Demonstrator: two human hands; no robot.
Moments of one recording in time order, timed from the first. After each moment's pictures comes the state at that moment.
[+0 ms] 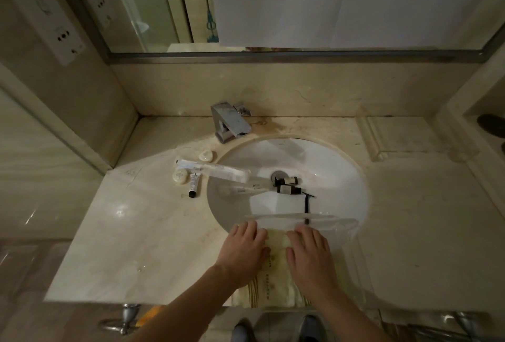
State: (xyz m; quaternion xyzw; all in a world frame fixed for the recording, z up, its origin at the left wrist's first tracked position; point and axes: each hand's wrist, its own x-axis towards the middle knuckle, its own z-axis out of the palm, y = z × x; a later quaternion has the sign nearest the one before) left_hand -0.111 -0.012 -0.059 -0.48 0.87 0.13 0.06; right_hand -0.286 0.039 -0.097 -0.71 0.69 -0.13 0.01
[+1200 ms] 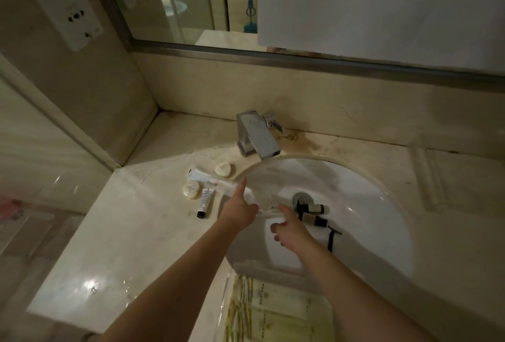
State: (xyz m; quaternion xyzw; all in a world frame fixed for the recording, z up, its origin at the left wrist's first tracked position) left_hand -0.101 -0.172 -0.059 -0.72 0.46 0.49 -0.18; right_hand -0.243 -0.148 -0.093 -0.42 0.69 -0.13 0.58
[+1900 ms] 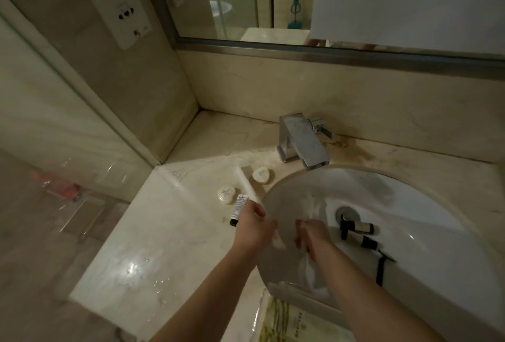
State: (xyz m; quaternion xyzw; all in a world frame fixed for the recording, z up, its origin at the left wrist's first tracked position) left_hand -0.075 -0.151 -0.064 -0.74 0.29 0.49 -0.36; right_hand -0.200 -0.199 -0.163 -0.29 0.74 -0.18 0.59
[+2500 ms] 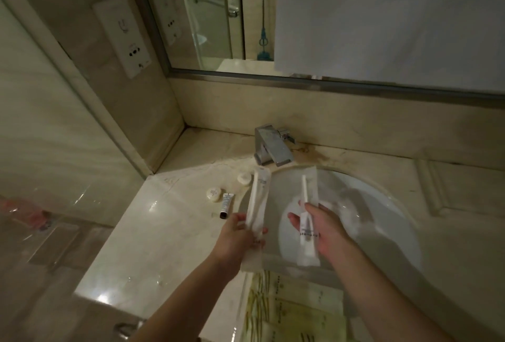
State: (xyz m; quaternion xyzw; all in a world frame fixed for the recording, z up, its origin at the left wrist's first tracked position) left_hand -0.076 -0.077 0.003 -0.61 0.24 0.63 -0.41; right_hand -0.253 -0.128 -0.013 -0.07 0.55 -0.46 0.69
